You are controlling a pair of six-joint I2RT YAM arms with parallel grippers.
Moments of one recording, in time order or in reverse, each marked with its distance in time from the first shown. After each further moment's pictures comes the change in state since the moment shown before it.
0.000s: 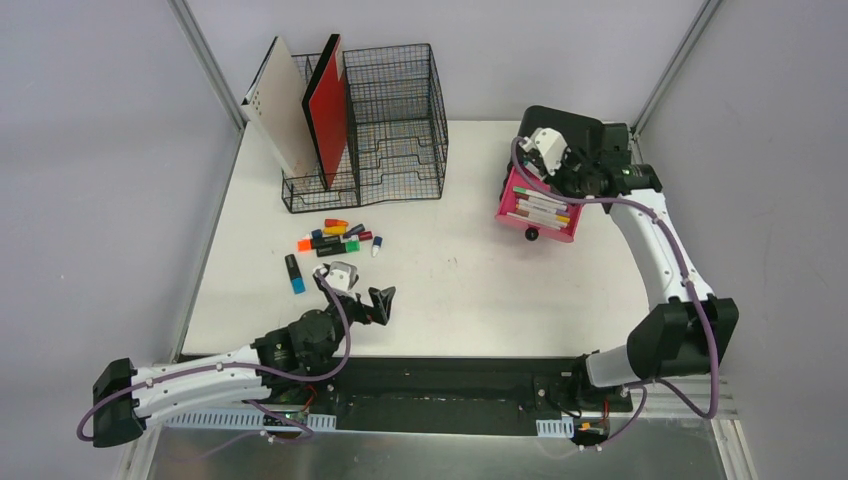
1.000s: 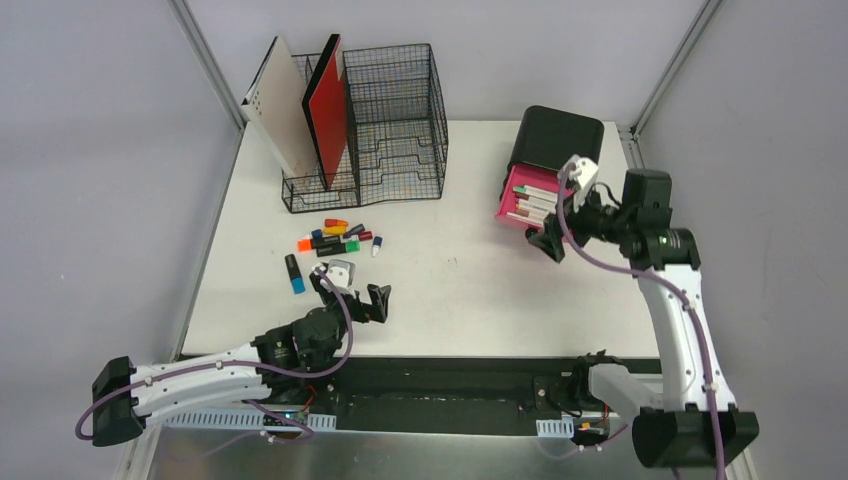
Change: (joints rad) left arm 0.000 -0.006 0.010 -0.076 -0.066 -0.048; right arm -0.068 -0.331 -0.186 -0.016 -0.343 0.278
